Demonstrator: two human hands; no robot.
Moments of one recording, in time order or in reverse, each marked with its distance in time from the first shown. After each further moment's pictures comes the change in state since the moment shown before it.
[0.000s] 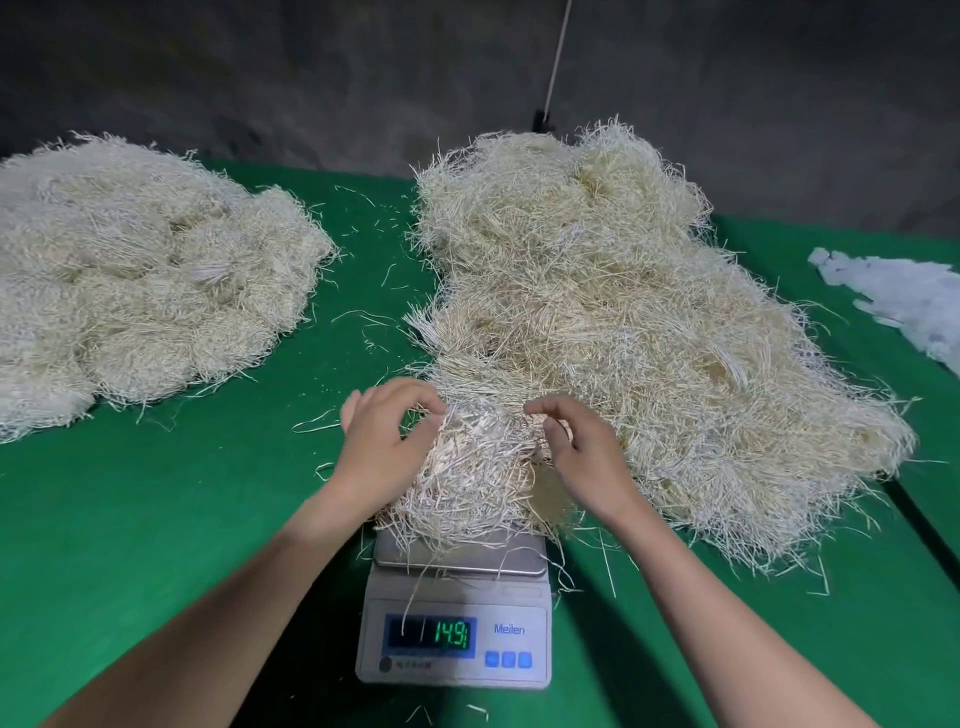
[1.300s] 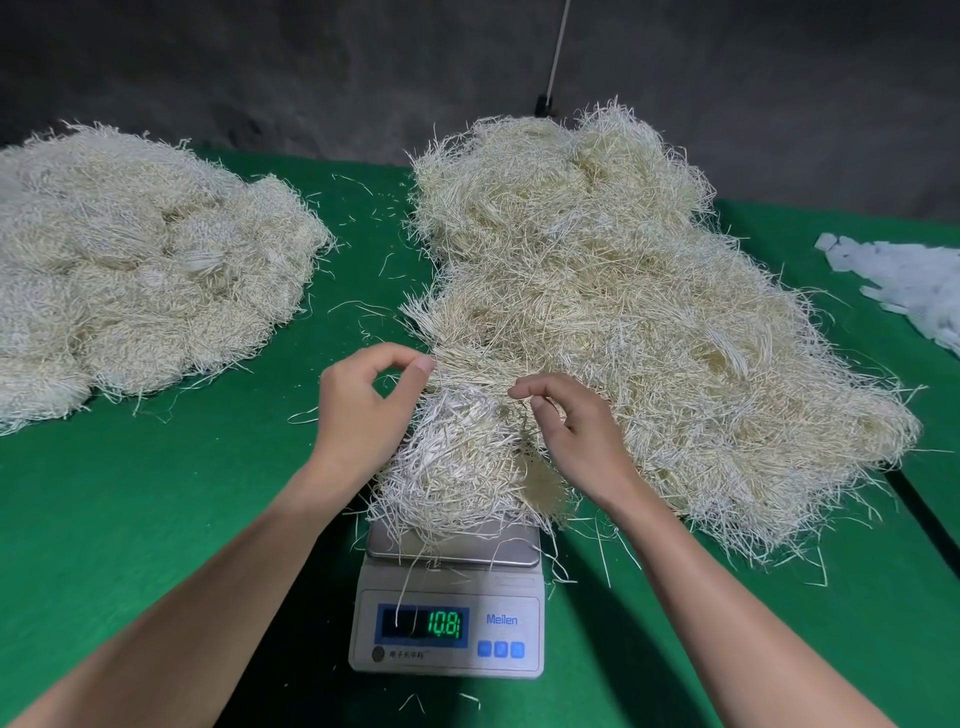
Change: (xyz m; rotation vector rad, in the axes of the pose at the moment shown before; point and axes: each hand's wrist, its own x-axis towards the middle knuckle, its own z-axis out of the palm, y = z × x) left_hand 0.005 0.028 -0.010 -0.201 0.235 0.015; right_hand 0.004 -0.009 -0.007 0.067 0.016 -0.135
